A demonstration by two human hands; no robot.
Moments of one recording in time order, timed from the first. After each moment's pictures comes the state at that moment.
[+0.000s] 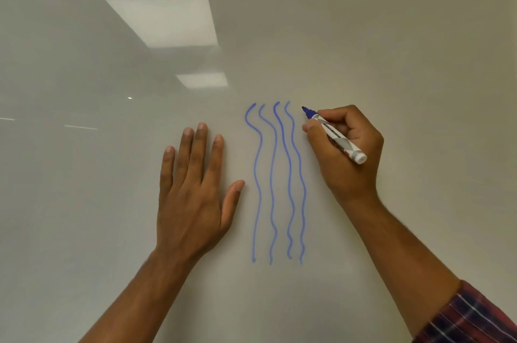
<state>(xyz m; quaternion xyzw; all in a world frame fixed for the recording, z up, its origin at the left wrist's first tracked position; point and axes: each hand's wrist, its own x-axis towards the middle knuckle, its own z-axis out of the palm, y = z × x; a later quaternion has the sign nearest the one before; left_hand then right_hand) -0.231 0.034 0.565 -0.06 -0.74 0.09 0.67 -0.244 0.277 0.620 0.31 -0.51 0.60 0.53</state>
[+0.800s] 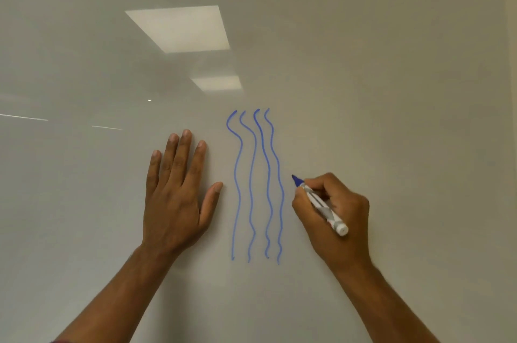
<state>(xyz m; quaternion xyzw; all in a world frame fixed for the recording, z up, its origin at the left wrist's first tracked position) -0.233 0.035 0.567 -0.07 -0.73 0.08 0.67 -0.247 0.309 0.543 0.33 -0.59 0.52 0.52</state>
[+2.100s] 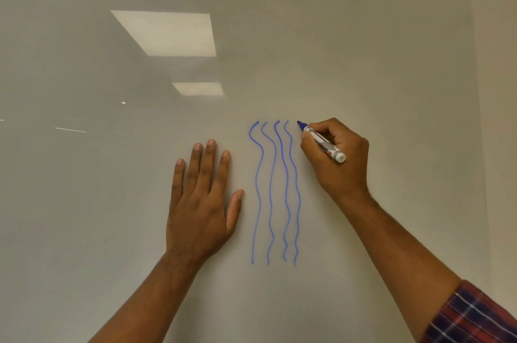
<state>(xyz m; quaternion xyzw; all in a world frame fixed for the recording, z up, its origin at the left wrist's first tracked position) -0.234 0.031 0.562 -0.08 -0.74 0.07 0.67 -0.235 0.283 0.640 0.30 -0.59 0.49 0.57</state>
